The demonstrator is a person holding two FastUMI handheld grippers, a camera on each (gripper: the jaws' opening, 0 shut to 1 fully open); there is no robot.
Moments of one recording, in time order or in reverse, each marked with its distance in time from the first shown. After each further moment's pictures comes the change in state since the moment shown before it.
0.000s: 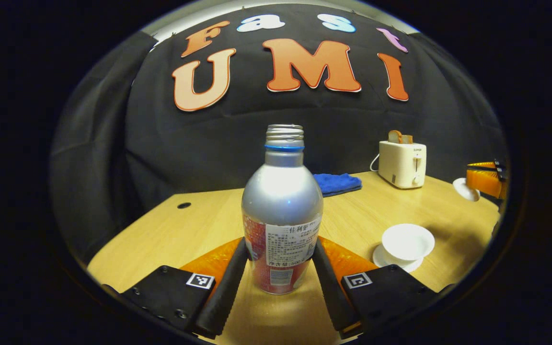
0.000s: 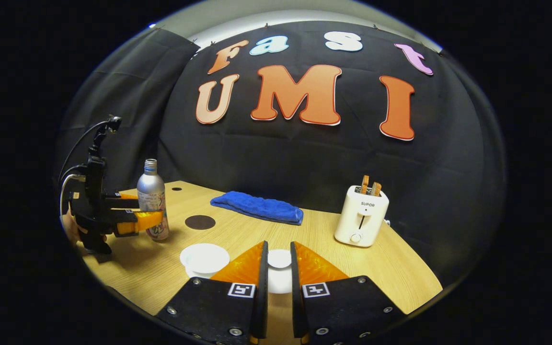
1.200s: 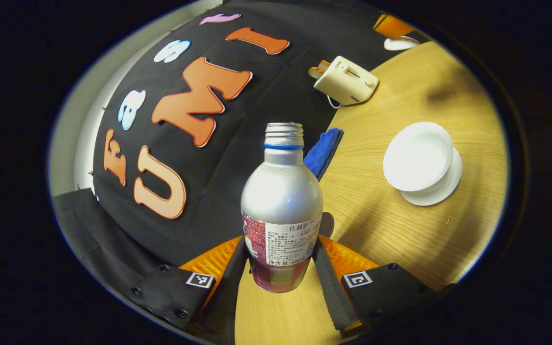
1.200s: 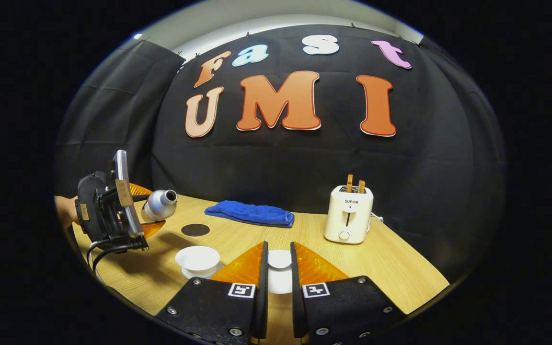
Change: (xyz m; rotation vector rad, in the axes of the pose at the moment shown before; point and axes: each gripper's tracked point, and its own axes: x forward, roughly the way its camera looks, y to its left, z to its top) left arm 0.004 -0.027 0.022 0.929 -0.058 0.077; right arm -0.020 -0.027 -0.005 0.090 -0.050 -0.024
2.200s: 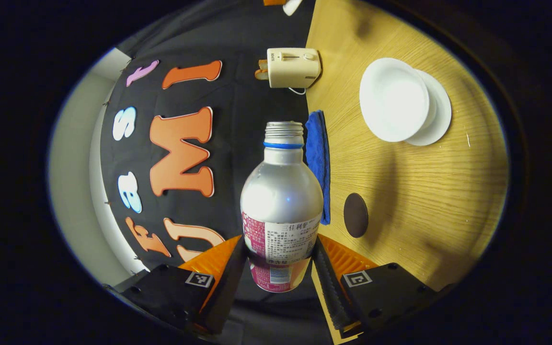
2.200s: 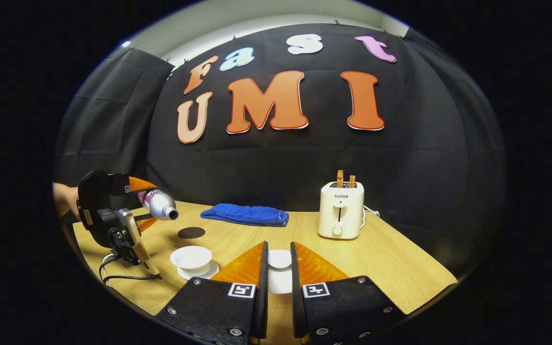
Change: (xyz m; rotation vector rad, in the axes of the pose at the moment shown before) left arm 0.010 0.026 0.025 0.540 -0.062 0.122; right arm -0.006 -0.020 -0.009 0.071 -0.006 -0.024
